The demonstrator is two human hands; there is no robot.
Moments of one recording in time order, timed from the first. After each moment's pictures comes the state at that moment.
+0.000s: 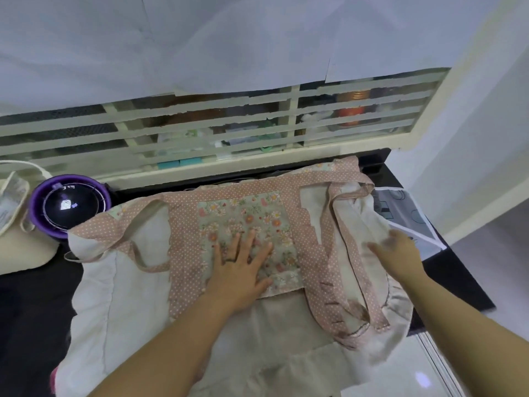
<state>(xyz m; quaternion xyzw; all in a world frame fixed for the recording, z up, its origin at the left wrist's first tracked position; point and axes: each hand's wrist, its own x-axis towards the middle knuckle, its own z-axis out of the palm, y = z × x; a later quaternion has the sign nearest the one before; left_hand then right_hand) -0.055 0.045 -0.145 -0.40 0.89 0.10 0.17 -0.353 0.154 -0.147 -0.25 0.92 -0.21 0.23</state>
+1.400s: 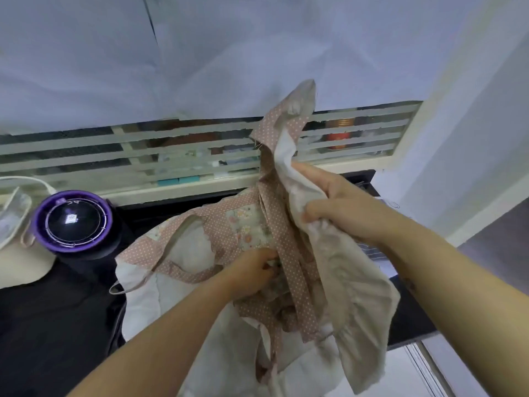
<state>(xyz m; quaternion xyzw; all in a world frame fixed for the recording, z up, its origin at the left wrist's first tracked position) -0.084 0.031 -0.088 -0.32 0.86 0.41 -0.01 -0.239 0.108 0.066 -0.58 0.57 -0.37 0.44</state>
